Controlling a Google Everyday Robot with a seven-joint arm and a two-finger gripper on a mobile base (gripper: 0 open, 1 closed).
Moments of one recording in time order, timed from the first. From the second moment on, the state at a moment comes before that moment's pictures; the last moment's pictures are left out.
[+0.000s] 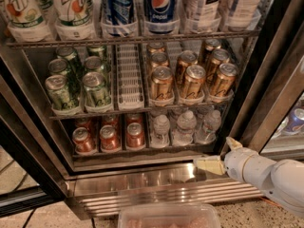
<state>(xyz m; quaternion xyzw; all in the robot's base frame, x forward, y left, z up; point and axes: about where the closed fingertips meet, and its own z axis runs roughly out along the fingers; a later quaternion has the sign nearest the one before) 0.507 -0.220 0.644 -0.25 0.84 0.10 0.47</state>
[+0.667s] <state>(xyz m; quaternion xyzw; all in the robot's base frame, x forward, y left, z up) 0.508 -0.221 0.650 -0.25 0.84 0.10 0.47</state>
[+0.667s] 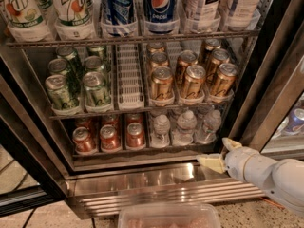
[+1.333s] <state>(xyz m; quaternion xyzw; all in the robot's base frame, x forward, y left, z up) 0.534 -0.239 0.634 -0.22 0.82 0.07 0.53</state>
